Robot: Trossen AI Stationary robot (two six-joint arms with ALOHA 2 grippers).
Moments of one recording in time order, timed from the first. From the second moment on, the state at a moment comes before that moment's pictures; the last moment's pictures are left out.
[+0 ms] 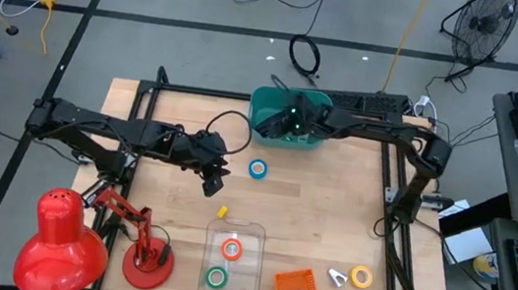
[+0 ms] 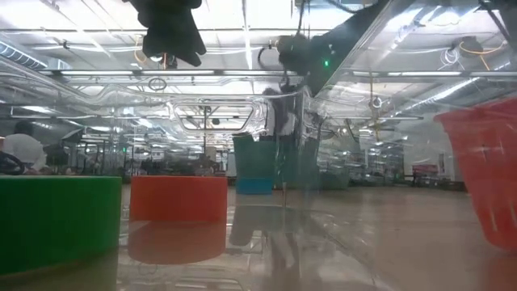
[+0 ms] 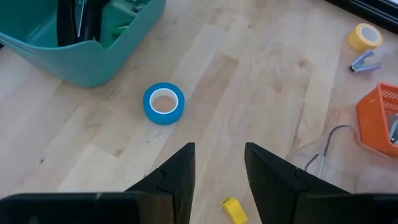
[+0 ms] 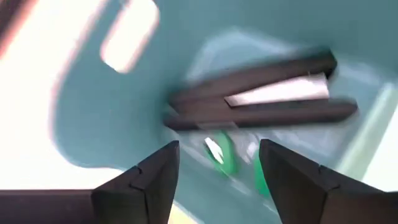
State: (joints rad) left arm -0.06 1.30 1.12 -0.63 -0.19 -0.48; right arm -0.45 1.78 1.24 -0.32 0.08 0.65
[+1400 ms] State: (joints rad) left arm 0.15 1.43 1.12 -0.63 -0.06 -0.47; right arm 0.36 1.08 0.62 0.13 0.38 1.24
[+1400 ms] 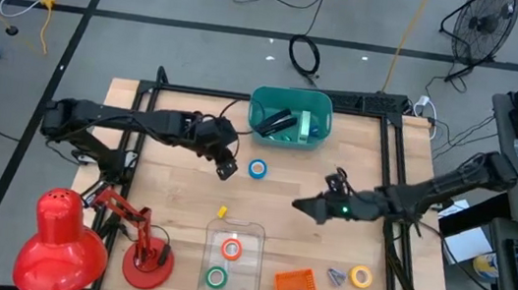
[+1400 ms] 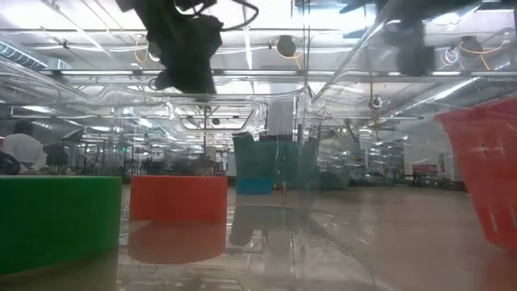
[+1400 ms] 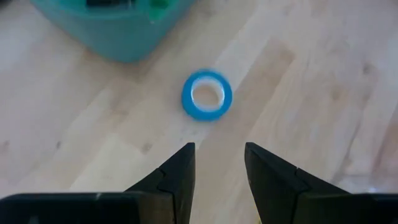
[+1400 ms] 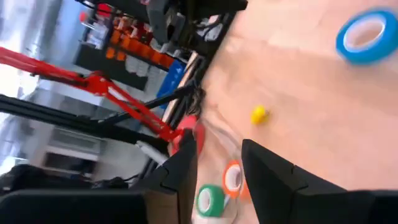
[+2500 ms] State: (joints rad) left arm -0.01 1.46 1.12 -0.40 -0.17 -0.80; right arm 0.49 1.07 0.49 1.34 0.20 0.80
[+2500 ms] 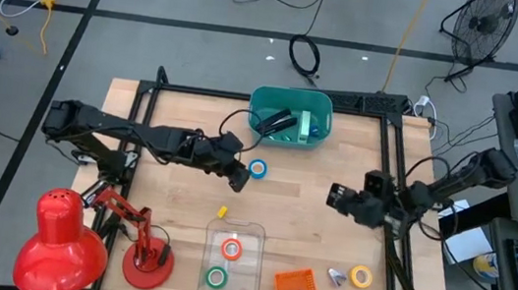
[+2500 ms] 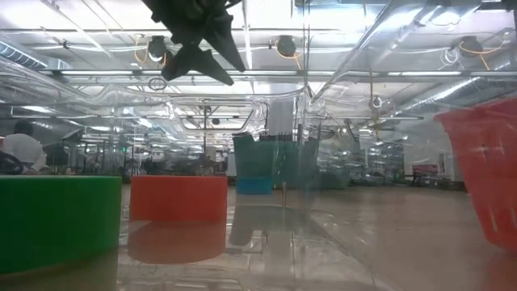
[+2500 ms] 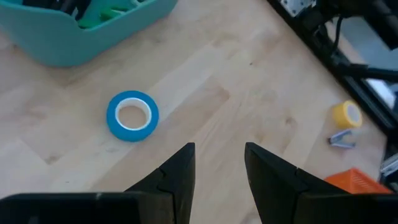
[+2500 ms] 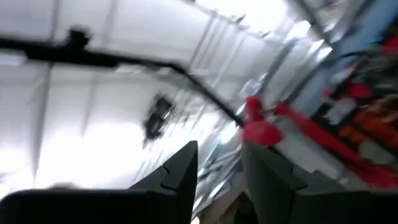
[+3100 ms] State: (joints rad) left arm -0.08 1.46 1.12 -0.39 -0.16 -0.85; right arm 0.86 1.05 1.06 -0.82 -0.10 1.32
